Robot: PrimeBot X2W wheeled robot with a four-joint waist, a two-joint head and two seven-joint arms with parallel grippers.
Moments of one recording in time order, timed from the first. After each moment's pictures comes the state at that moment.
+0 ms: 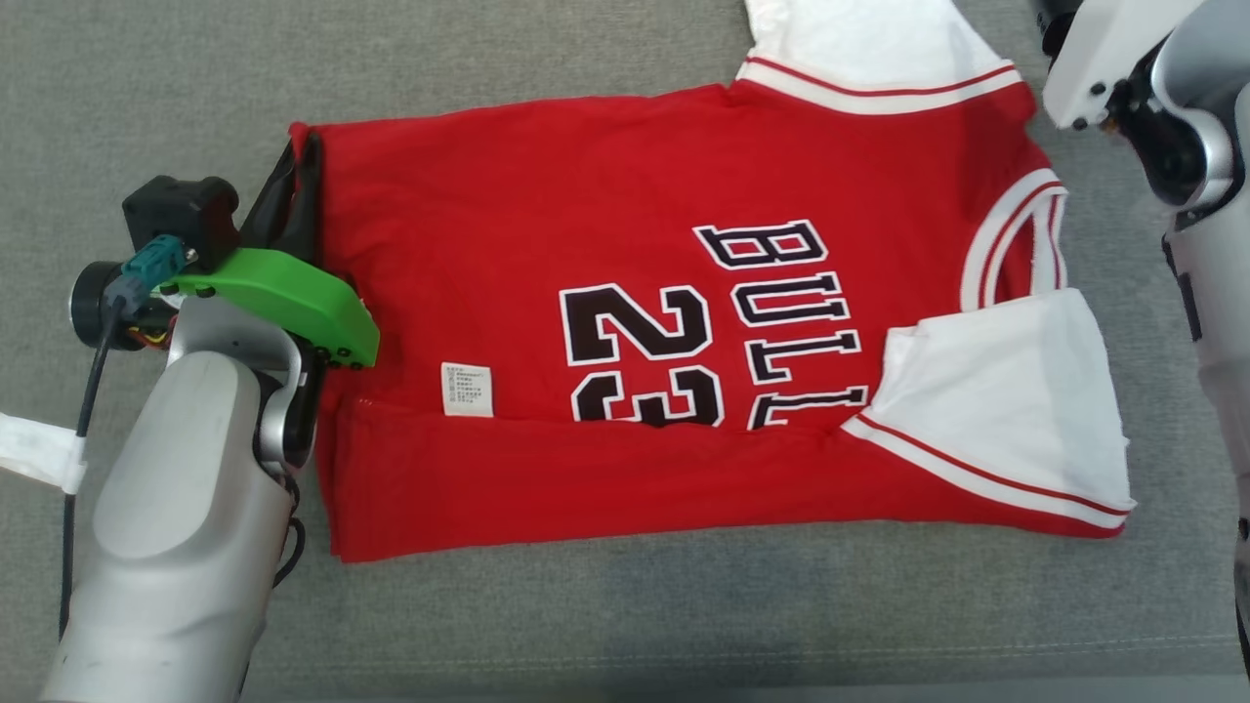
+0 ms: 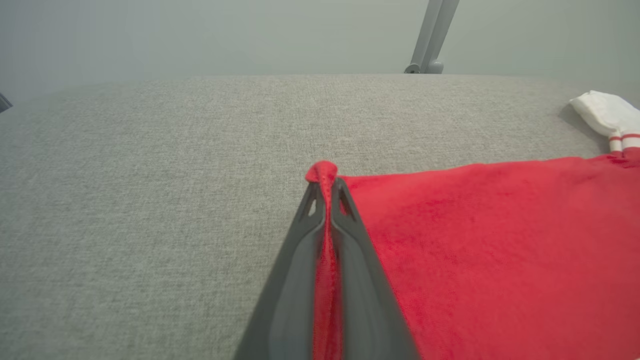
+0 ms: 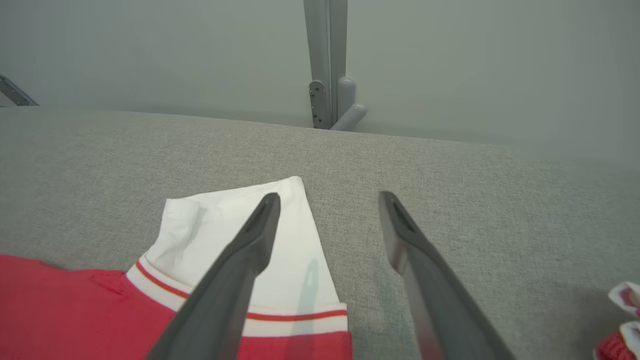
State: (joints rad) left arm -0.70 0.23 -0.32 0.53 -0.45 -0.02 -0.11; right arm -1.00 -0.32 0.17 0.50 0.39 0.13 0.37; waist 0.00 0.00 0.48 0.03
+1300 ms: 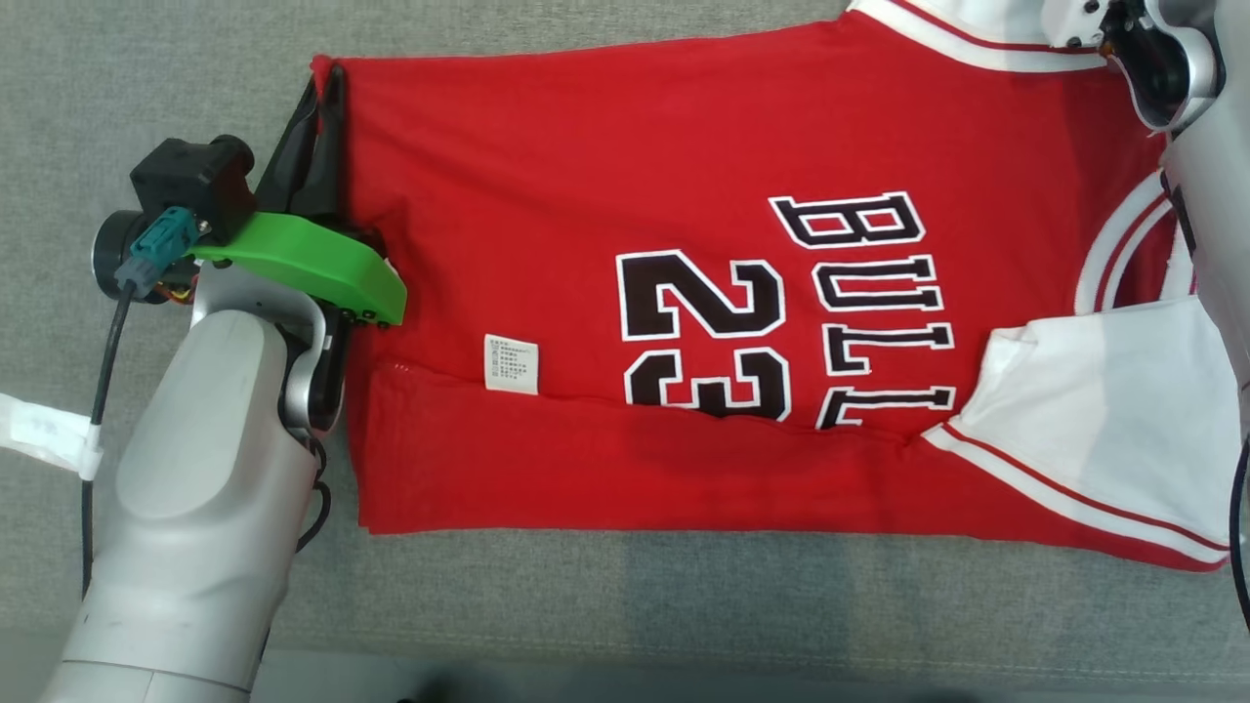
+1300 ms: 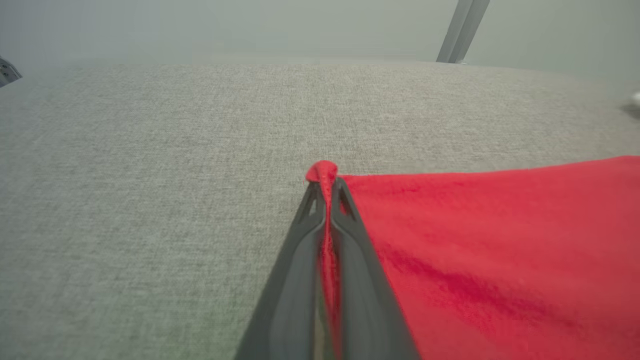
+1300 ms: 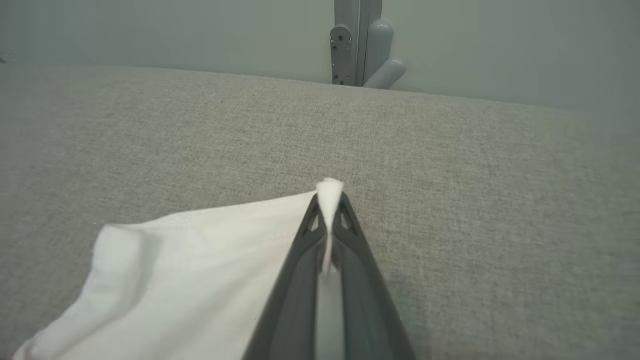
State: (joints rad) left arm -0.77 0.19 -0.34 0.57 -0.46 -0.02 -0.23; right arm -1.28 -0.28 0.27 0.95 0.37 0.13 0.18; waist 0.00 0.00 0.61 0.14
